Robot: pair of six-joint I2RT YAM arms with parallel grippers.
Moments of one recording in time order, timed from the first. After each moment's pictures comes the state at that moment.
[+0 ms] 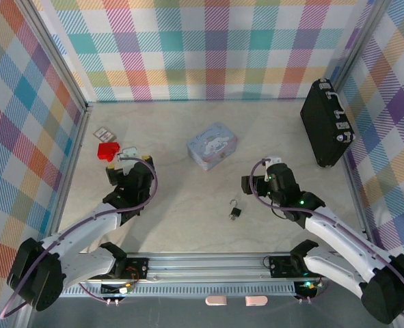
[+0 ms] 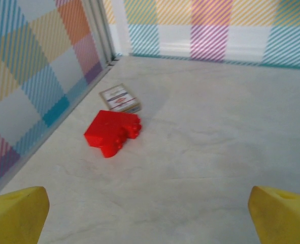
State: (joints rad) left arm -0.53 1.06 0.55 -0.02 -0.93 -0.29; right arm 0.57 0.88 0.58 -0.33 0.22 0.33
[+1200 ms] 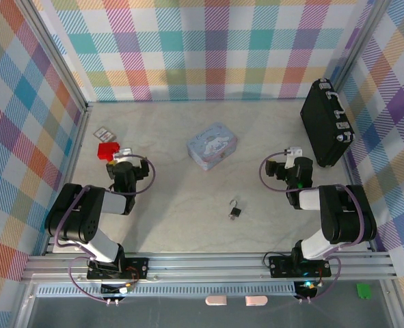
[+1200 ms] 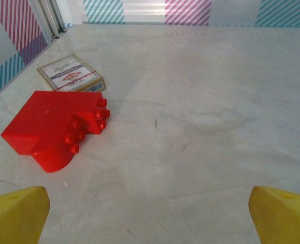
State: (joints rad) left arm -0.13 1.58 0.38 0.85 -0.35 -0.08; right arm 0.02 1.54 0.39 0.70 -0.06 0.03
